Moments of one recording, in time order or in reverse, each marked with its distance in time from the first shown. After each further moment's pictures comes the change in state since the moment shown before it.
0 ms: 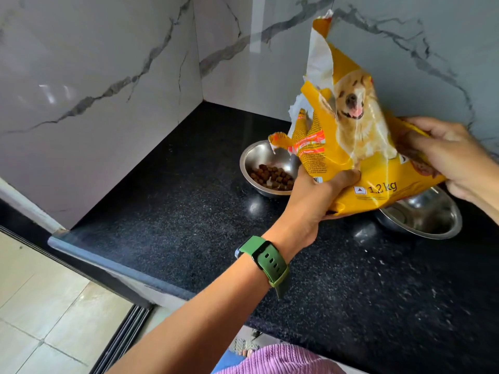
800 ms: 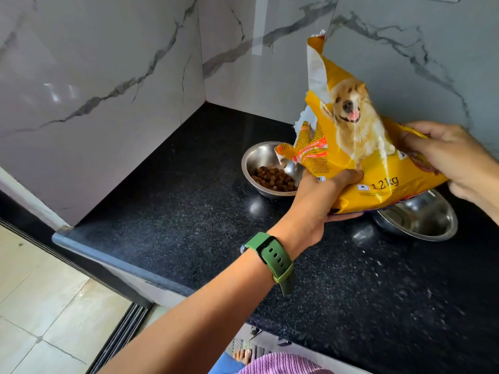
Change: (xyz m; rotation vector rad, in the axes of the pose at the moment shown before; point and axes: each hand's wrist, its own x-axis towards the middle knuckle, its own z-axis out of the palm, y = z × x) left_hand -0.008 0.006 0.009 -0.064 -0.027 -0.028; right_hand -0.005 -0.012 0.000 0.000 0.054 0.053
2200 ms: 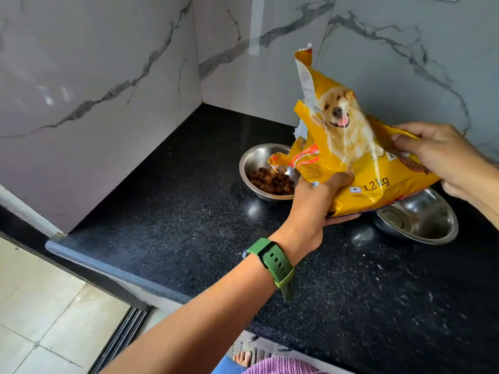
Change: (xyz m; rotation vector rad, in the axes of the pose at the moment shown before) left_hand 0.010 -0.004 -0.003 -0.064 0.042 0.017; right_hand 0.018 0.008 -0.001 -0.089 -0.028 -0.016
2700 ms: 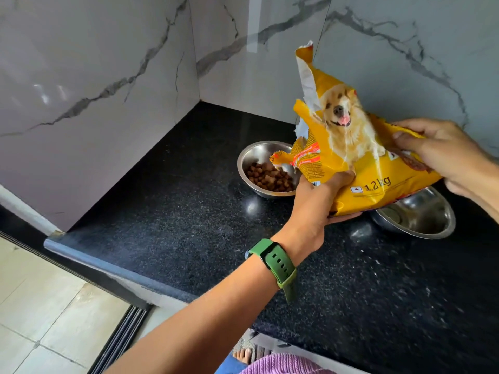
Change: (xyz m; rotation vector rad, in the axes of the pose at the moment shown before) left_hand -0.004 -0.007 0.003 -0.003 -0.007 0.005; right_hand -0.002 0.006 -0.007 -0.058 0.012 -0.023
